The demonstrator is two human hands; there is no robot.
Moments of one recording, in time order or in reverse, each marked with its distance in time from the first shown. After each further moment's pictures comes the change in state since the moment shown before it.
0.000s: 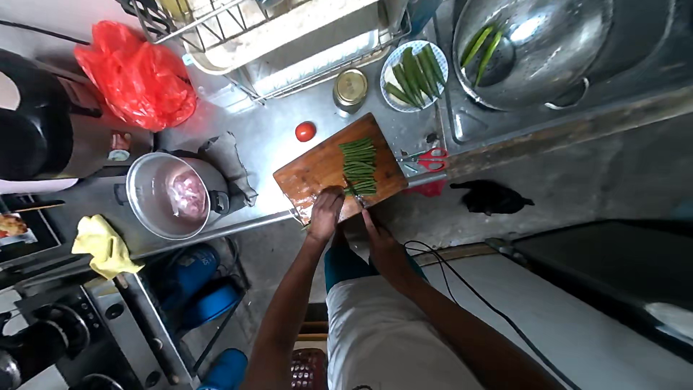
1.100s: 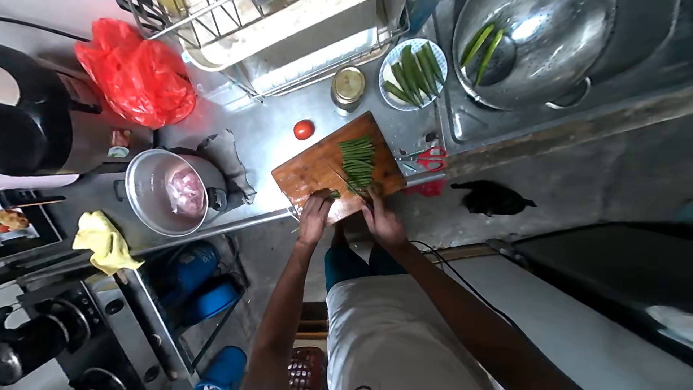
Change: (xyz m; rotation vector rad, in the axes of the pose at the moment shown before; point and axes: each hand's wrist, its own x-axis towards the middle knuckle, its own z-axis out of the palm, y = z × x) left_hand -0.027 -0.013 -0.009 0.053 -0.031 -0.061; right_hand 0.059 0.025 0.002 0.040 0.185 -0.045
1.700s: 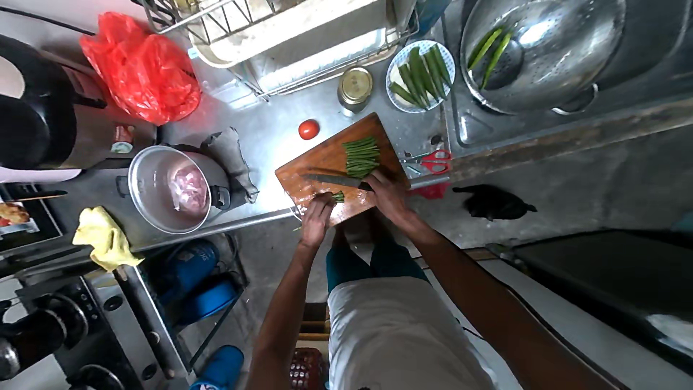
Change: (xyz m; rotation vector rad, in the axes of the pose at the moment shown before) left_hand -0.008 -0.001 0.005 -0.005 0.100 0.011; right_hand 0.082 0.020 -0.004 -0.053 -0.052 -0.309
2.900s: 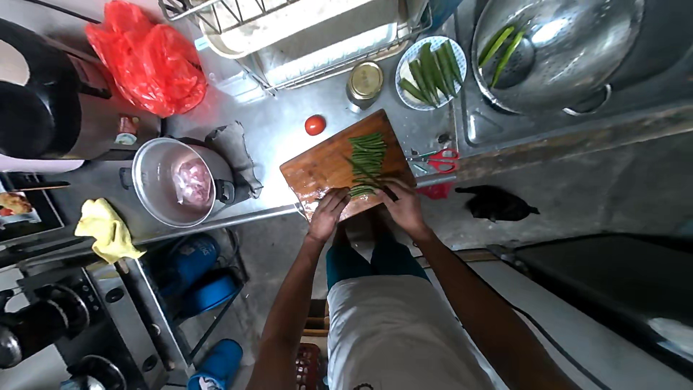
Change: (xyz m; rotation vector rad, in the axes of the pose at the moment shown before) left_hand 0.011 0.002 0.009 -0.155 -0.075 0.132; right_hand -0.037 0.006 -0.002 0.413 0.154 0.141
